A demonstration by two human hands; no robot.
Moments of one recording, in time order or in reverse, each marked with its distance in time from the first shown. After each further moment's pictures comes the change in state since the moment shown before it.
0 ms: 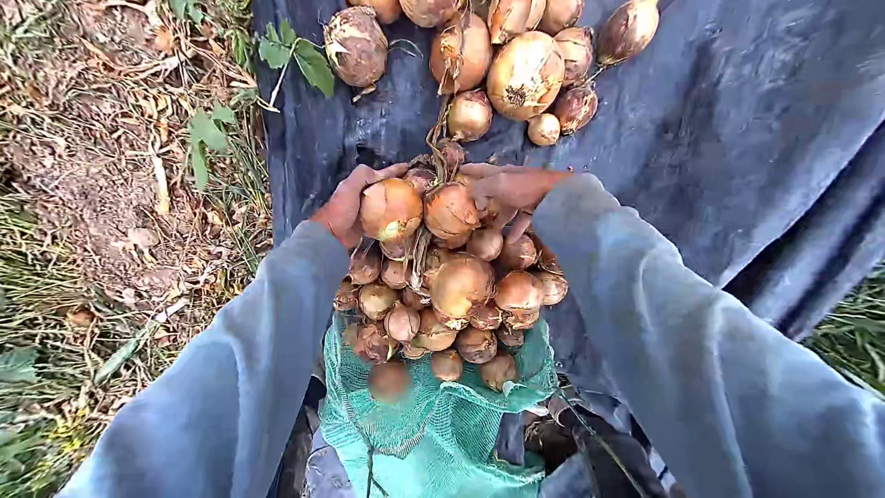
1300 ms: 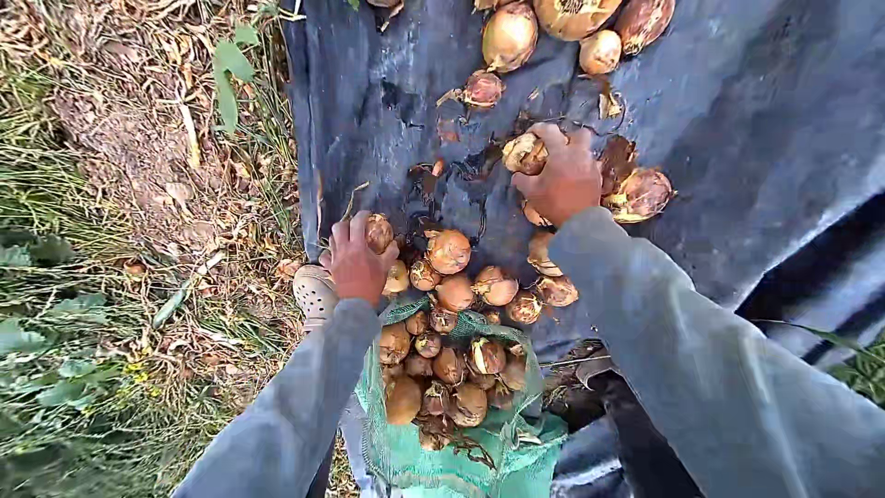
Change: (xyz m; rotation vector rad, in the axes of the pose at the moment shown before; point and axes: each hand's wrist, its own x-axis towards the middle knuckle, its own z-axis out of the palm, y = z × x) left_hand -0.120 -0.117 0.006 1.240 0.740 0.011; right_hand -0.003 0.061 0.076 -0.314 0.741 0.041
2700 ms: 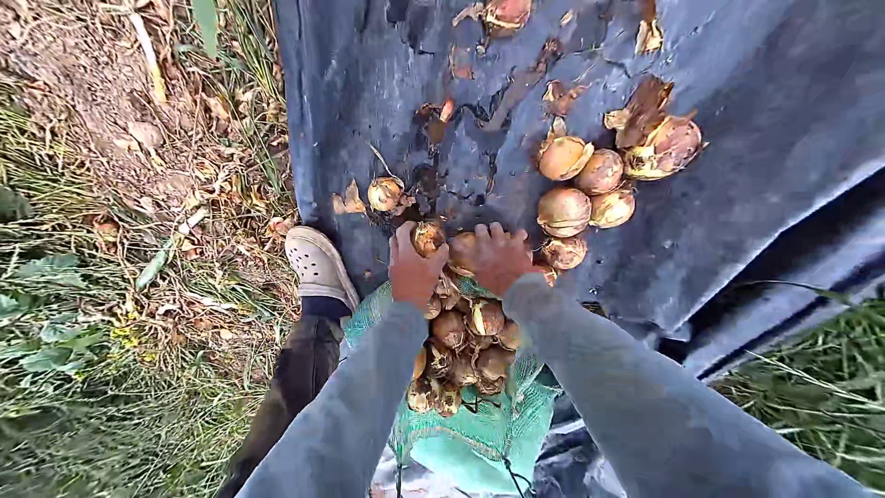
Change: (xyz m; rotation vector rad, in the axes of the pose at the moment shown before) left_hand -0.081 0.022 0.063 -0.460 -0.289 -0.258; right_hand -0.138 0.002 0.118 -0.426 -0.599 -0.368
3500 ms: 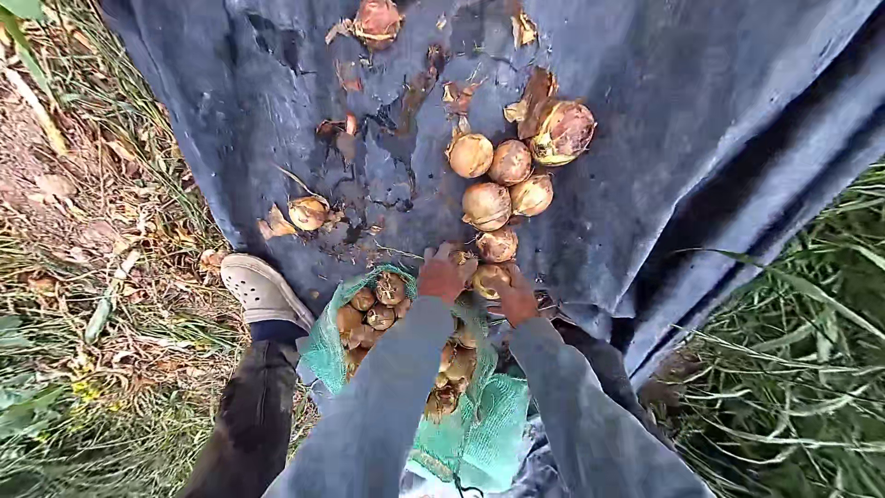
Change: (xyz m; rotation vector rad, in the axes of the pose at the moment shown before) left_hand -0.021 0.068 0.128 0.219 -0.479 -0.035; right_hand -0.096 0.088 0.098 1.563 0.228 0.735
